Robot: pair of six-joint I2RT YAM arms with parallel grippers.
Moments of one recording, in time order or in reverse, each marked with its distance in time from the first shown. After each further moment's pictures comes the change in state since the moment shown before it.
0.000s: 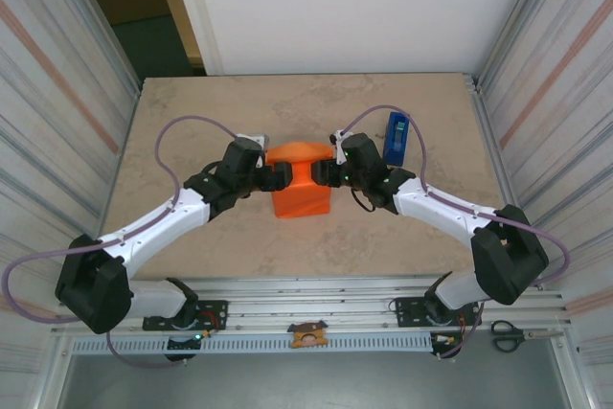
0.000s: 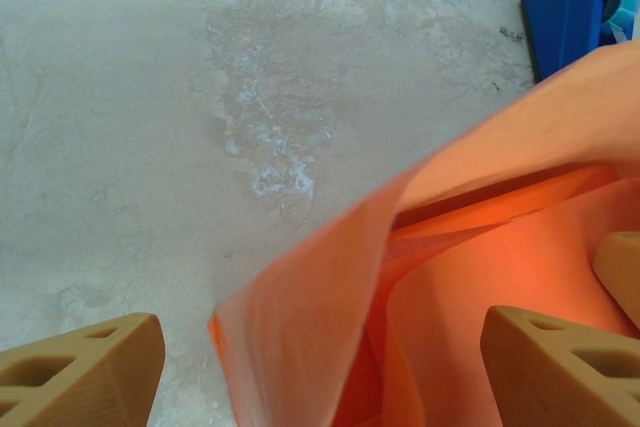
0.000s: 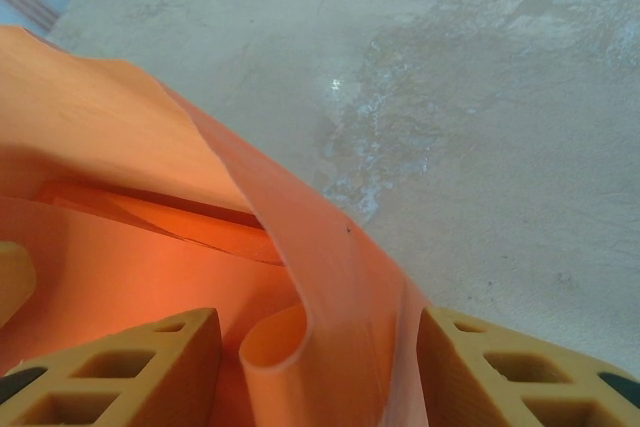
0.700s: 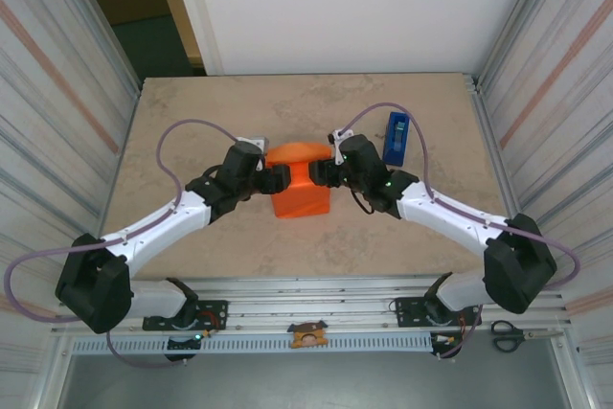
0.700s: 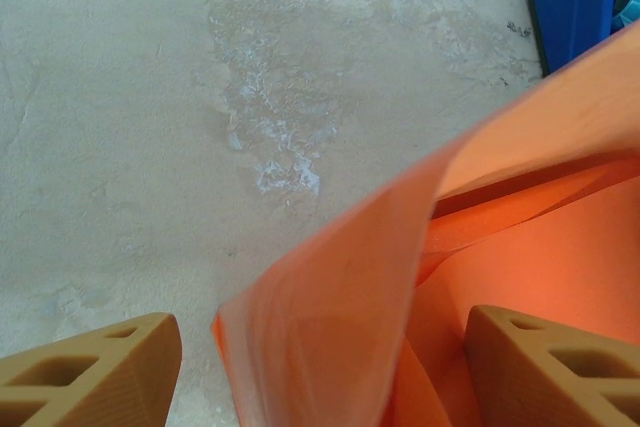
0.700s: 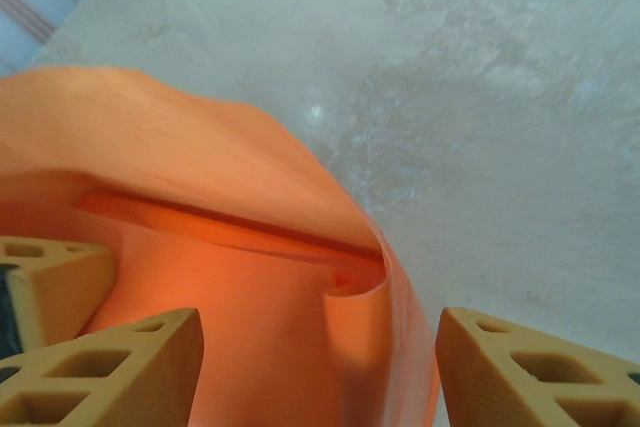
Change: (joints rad) left arm 0.001 0.003 -0.045 0.051 -0.006 0.001; right arm 0.055 -0.073 0.015 -0.035 0.129 -0.047
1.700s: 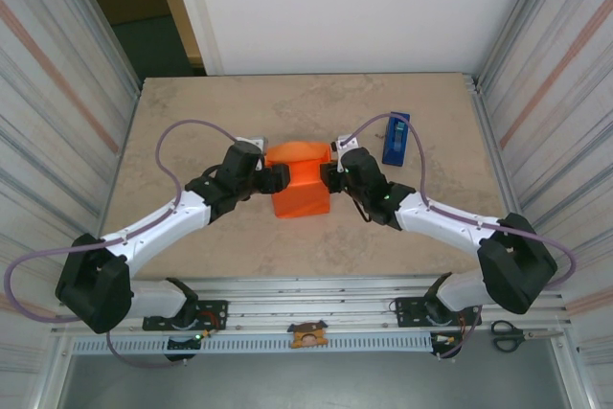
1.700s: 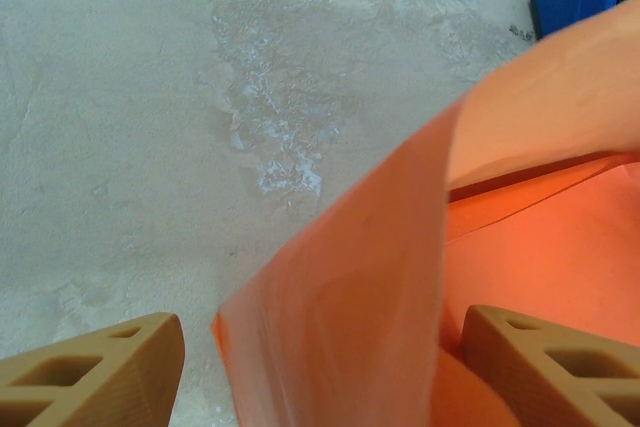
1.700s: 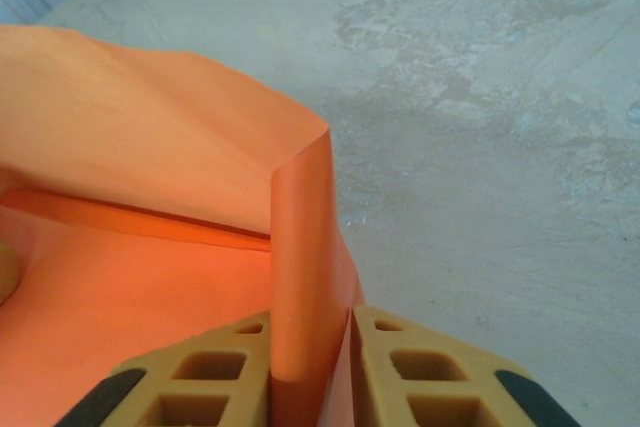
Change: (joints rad) left arm 0.003 0.000 -0.001 0.000 0.003 -0.011; right arm 0.027 0.010 -0.138 0.212 0.122 -0.048
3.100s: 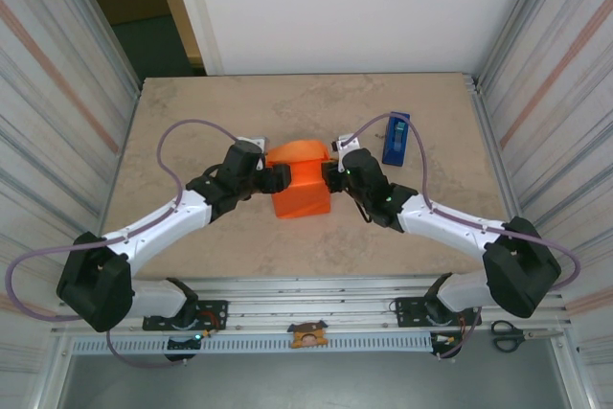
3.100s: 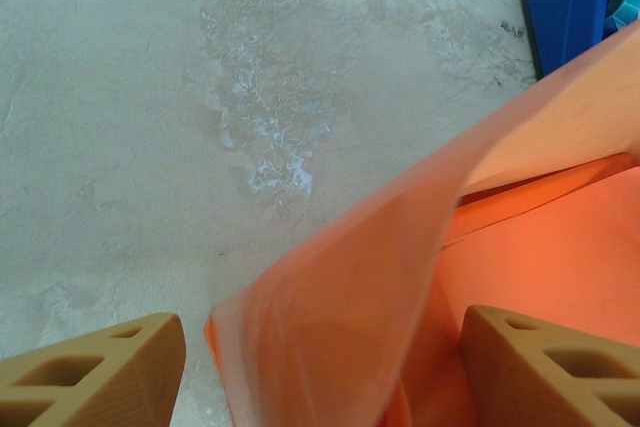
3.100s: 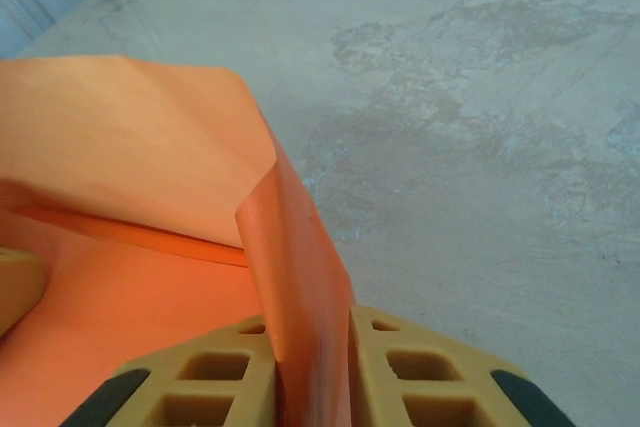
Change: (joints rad) left arm 0.000 0.010 0.004 0.006 0.019 0.000; right arm -0.001 -0.039 -0.006 0.002 0.024 -0.029
